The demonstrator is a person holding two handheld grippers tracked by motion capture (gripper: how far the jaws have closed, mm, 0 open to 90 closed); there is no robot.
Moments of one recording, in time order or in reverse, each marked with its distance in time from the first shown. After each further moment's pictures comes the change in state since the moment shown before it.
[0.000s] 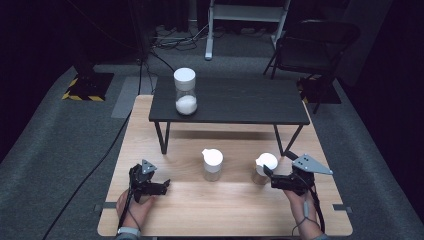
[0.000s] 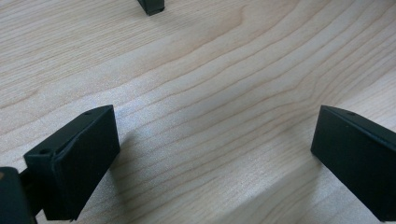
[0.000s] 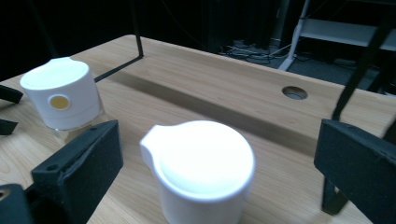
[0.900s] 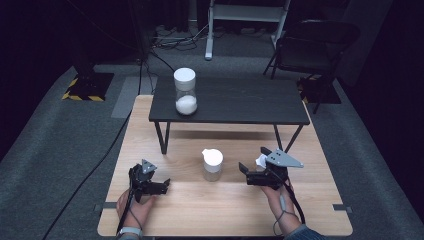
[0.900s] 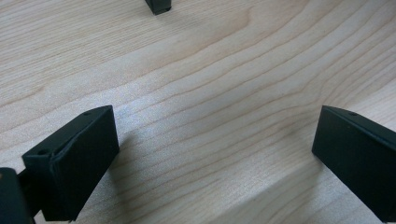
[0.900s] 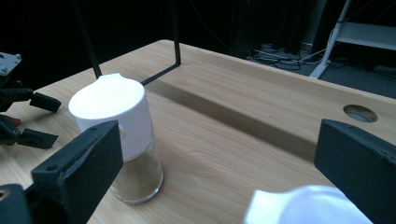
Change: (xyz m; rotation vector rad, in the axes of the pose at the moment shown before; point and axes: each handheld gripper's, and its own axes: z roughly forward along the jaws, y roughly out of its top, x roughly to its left) left arm -0.004 0.001 0.001 0.001 0.020 -0.021; right arm 0.031 0.012 0.048 -0.010 0.097 -0.016
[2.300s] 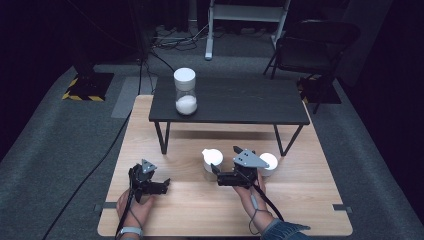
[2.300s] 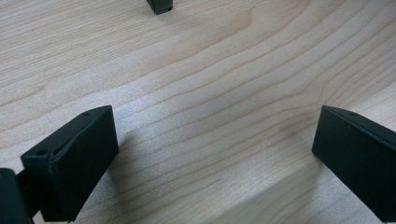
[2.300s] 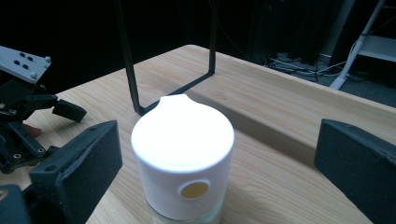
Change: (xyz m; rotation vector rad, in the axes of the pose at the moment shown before) left arm 0.000 0.000 0.000 0.001 0.003 -0.001; right arm 0.054 0.005 0.052 -0.018 0.033 -0.056
